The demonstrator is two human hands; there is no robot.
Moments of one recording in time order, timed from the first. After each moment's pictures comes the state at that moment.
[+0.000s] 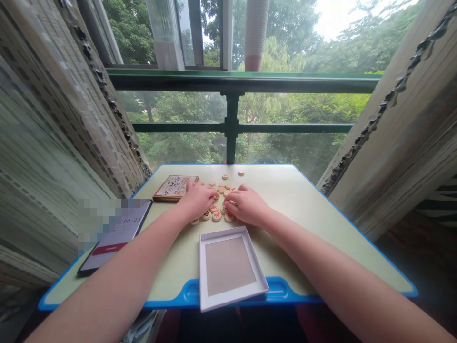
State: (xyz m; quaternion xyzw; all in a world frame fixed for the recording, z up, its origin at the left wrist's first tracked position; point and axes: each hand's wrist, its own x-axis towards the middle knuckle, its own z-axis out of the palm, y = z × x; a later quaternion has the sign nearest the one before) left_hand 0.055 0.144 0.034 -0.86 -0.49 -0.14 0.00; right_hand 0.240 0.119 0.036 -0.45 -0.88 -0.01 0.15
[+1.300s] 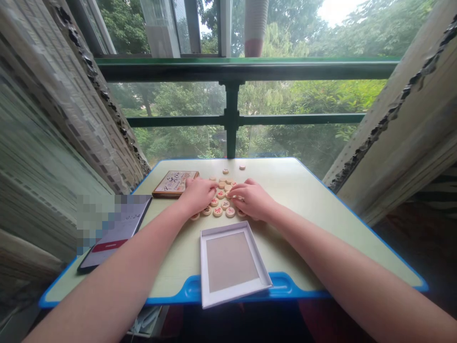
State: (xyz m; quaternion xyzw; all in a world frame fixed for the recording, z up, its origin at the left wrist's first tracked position) left_hand 0.061 0.148 0.034 -0.83 -0.54 -0.14 -0.02; right_hand 0.250 0.123 0.029 -0.46 -0.86 0.04 0.21
